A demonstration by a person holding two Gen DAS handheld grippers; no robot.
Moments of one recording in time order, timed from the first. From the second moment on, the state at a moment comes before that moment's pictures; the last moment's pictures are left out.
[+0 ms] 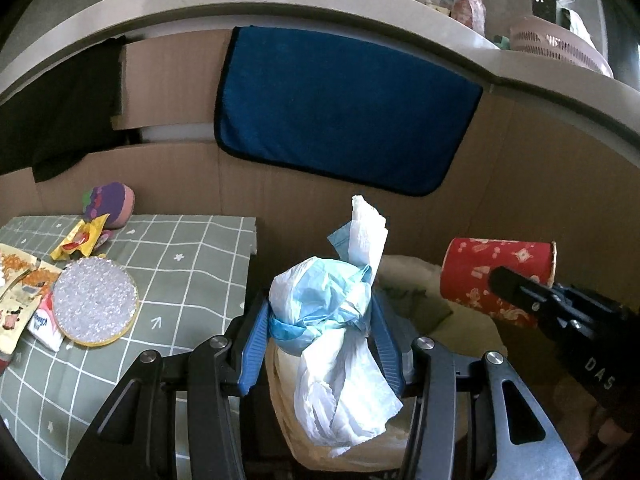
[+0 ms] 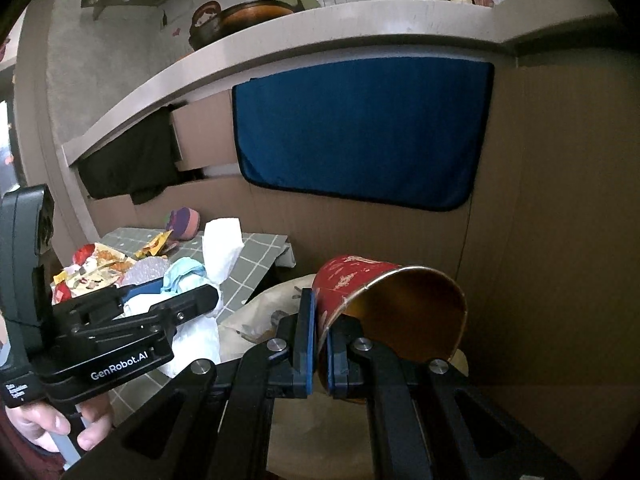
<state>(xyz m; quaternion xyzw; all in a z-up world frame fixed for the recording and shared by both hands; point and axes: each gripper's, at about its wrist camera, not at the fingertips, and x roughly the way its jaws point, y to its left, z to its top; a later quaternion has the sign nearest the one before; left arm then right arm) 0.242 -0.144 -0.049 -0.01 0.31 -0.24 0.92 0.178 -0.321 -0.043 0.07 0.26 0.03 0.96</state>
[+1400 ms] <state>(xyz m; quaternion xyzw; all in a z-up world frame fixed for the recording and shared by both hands) 0.237 -0.020 -0.037 -0.04 0.30 -0.15 0.94 0.188 -0.320 -0.056 0.10 0.29 0.03 0.95</state>
